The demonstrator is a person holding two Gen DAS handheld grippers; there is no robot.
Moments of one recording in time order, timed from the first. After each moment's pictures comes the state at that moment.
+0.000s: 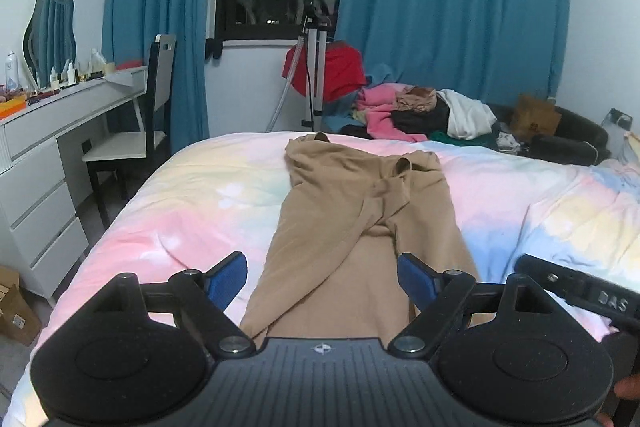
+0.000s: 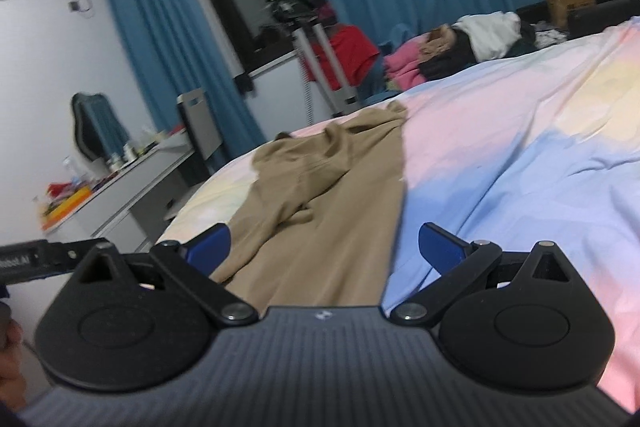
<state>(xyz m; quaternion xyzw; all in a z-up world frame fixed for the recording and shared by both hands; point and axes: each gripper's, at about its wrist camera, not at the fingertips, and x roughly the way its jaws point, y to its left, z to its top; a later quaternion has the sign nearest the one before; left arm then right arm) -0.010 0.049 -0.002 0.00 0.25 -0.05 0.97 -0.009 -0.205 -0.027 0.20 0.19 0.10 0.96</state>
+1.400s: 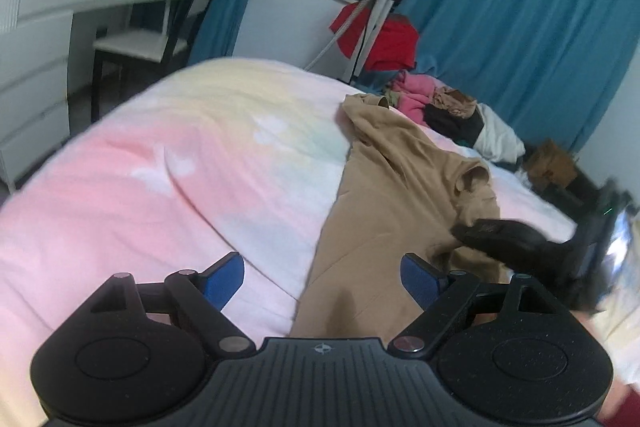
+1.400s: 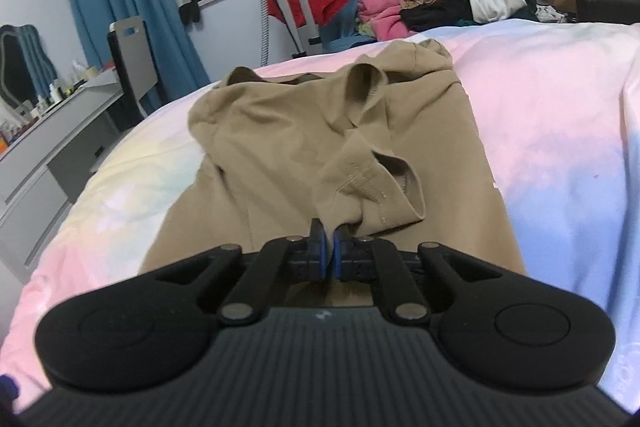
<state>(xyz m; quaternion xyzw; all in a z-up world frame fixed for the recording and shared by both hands) 0.066 0.133 -0.062 -0.16 0.31 -0.04 0.94 0.179 -0.112 -0.058 0.14 0.29 0.01 0.95</state>
